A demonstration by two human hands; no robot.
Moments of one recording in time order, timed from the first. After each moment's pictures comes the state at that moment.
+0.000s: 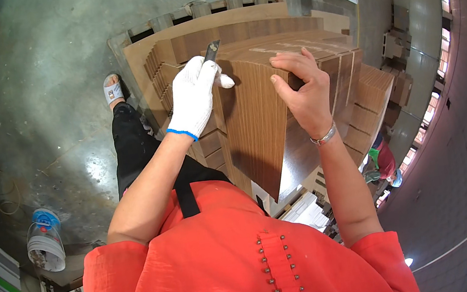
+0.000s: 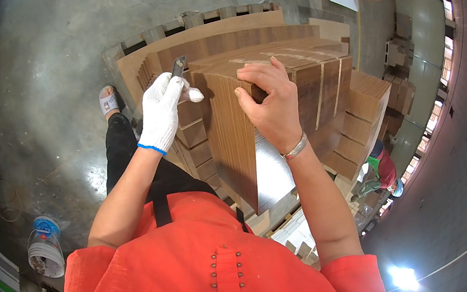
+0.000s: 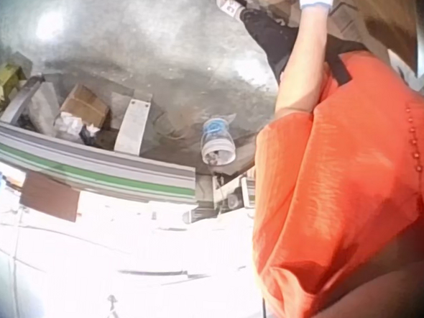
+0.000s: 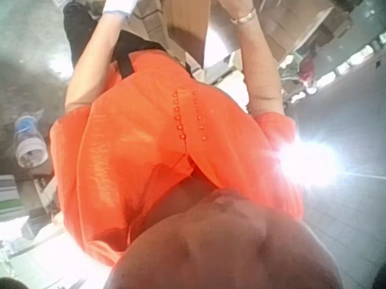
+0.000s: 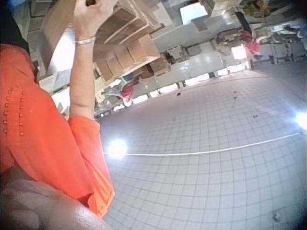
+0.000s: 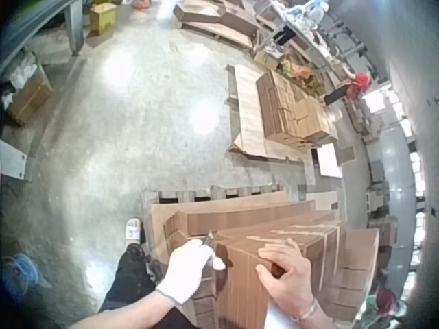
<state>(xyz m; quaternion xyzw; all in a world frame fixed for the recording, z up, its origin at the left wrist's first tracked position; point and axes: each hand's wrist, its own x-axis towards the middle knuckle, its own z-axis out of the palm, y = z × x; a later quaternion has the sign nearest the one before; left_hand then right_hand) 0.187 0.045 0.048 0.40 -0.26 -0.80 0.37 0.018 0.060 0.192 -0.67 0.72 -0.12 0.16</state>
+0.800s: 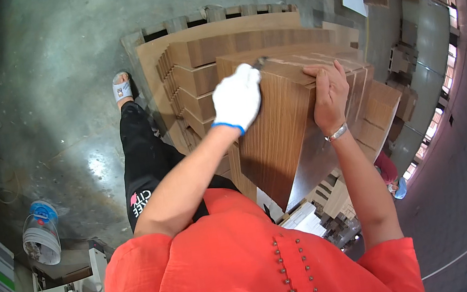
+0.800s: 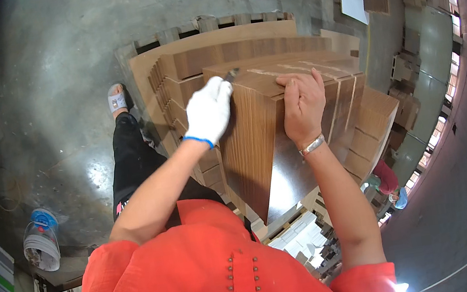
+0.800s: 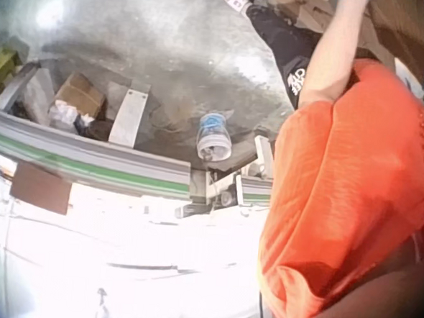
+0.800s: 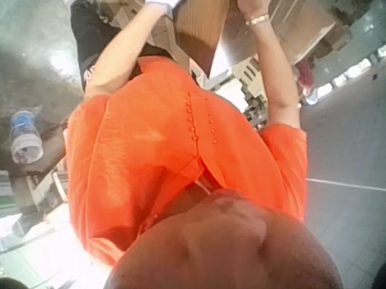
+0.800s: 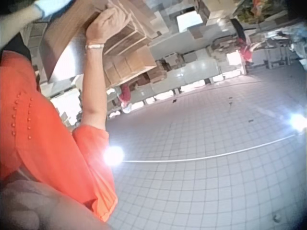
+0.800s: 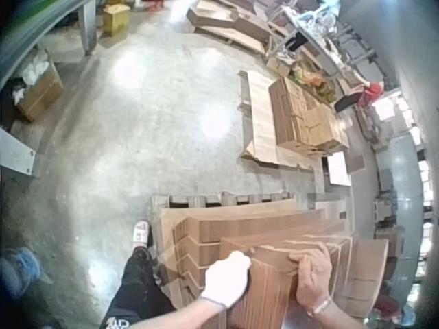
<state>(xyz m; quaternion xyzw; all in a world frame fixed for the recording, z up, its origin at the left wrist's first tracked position) 0.135 0.056 0.046 0.54 -0.54 -0.60 0.25 -0.014 0.060 0.177 -0.66 0.74 -0.08 0.10</state>
